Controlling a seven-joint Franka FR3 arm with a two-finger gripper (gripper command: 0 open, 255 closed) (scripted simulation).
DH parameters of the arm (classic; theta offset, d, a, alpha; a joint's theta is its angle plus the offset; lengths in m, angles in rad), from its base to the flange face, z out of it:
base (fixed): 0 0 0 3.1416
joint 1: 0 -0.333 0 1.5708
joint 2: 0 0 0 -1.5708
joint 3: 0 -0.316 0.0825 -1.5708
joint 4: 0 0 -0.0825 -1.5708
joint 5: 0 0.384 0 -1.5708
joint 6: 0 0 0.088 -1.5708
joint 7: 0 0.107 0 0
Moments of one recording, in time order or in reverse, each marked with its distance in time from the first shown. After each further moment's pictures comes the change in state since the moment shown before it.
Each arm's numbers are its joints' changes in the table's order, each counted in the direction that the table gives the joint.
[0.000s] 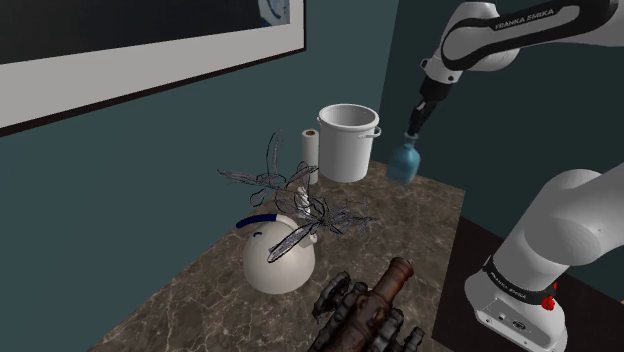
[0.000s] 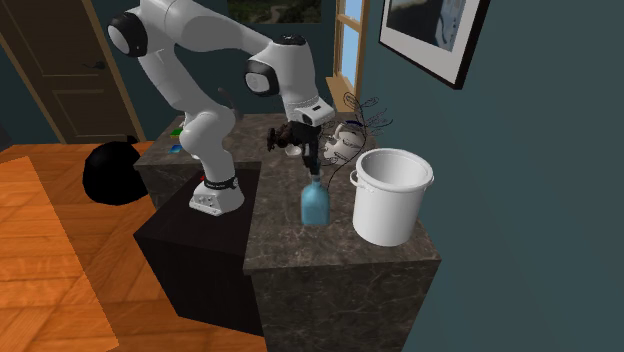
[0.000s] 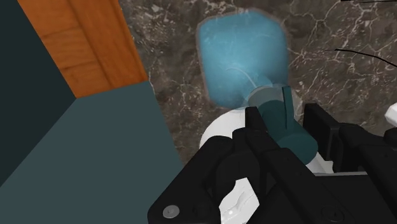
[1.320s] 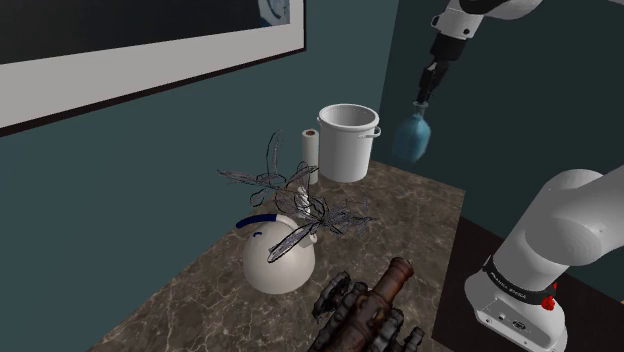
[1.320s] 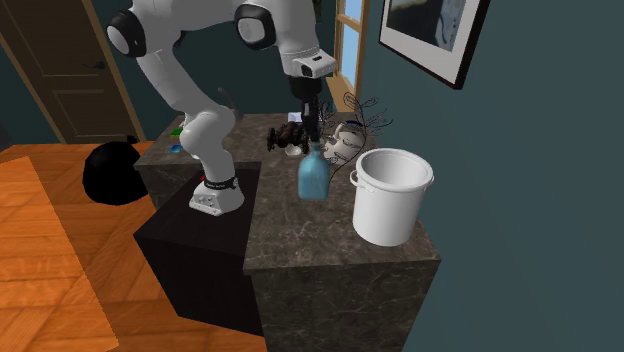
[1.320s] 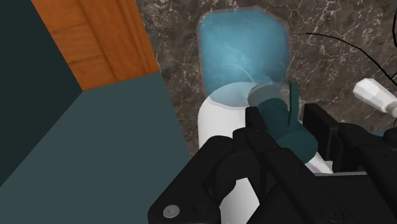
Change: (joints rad) arm -0.008 -0.024 -0.033 0.253 0.009 0.276 0.029
